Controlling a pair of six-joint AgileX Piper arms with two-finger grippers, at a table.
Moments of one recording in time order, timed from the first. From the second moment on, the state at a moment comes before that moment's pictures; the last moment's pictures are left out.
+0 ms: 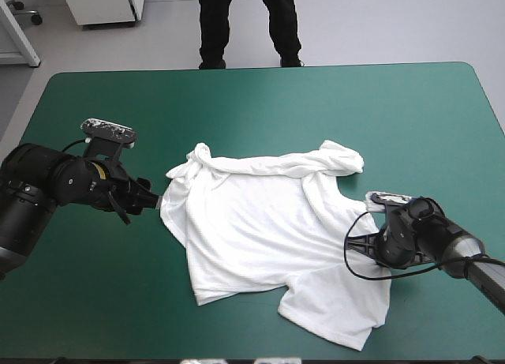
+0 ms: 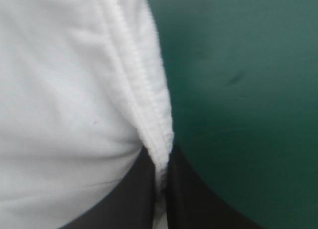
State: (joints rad) left arm -0.34 1.19 -1.28 0.09 1.24 -0.02; right arm 0.39 1.34 -0.74 -0.11 0.86 0.58
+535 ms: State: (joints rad) left arm -0.34 1.19 -1.28 0.09 1.24 -0.02; right arm -0.02 1.38 -0.95 -0.30 0.81 0.60
